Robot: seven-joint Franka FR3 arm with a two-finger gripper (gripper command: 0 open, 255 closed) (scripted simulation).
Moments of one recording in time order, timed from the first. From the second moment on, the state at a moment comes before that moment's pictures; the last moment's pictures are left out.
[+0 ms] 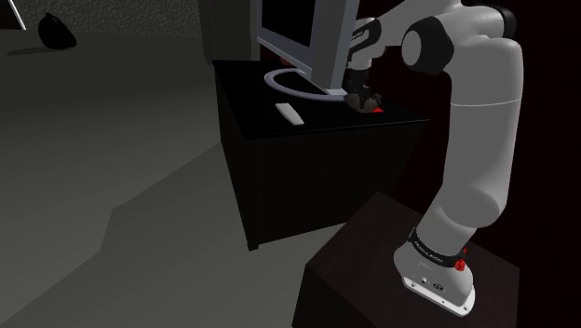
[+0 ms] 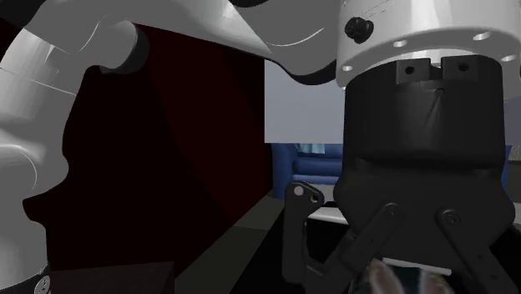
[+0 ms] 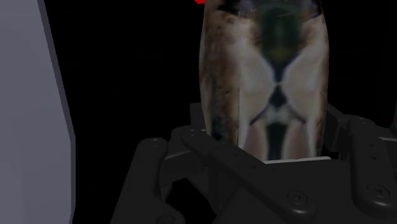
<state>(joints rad) 0.03 0.38 -0.71 -1.65 0.06 1.95 -1.77</state>
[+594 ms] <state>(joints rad) -0.04 0.37 -0.64 -1.54 -0.11 1.81 -1.75</state>
